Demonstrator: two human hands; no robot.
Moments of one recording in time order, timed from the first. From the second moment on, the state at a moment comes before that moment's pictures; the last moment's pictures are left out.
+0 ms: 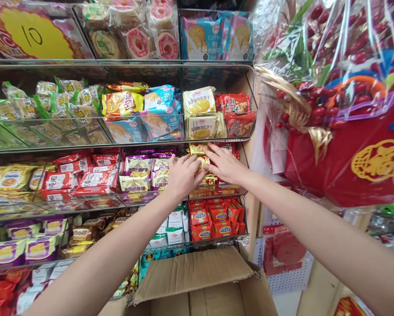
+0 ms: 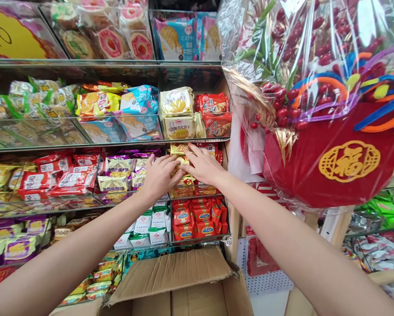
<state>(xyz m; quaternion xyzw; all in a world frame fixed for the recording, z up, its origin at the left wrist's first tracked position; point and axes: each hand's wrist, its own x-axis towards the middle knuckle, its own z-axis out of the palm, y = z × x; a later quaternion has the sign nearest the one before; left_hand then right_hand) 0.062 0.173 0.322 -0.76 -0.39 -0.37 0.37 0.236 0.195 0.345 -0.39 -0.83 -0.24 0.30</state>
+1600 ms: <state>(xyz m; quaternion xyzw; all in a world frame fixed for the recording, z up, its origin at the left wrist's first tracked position) 0.051 0.175 0.333 -0.82 -0.39 -0.17 0.39 0.244 0.174 0.326 -0.41 -0.86 -0.22 0.21</state>
